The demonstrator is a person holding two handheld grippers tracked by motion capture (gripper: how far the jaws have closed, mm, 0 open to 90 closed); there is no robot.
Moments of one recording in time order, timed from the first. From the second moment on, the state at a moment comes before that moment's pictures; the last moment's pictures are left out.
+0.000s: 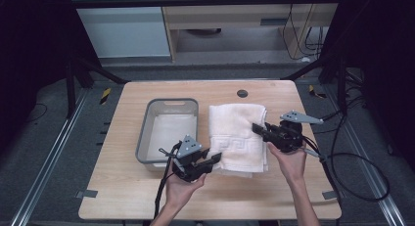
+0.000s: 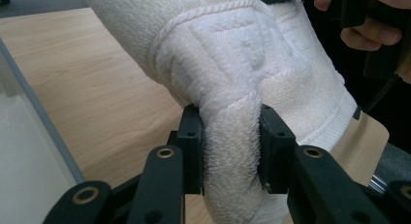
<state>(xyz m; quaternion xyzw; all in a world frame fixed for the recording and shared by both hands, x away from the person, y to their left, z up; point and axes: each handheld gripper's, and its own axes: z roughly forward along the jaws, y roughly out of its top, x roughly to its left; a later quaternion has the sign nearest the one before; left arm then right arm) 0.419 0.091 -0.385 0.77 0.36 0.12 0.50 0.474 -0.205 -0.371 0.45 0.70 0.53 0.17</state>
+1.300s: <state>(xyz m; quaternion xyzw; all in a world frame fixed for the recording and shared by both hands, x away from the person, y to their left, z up) 0.420 0.160 -0.357 0.75 0.38 0.16 0.52 0.489 -0.130 -0.328 0.41 0.71 0.54 0.19</state>
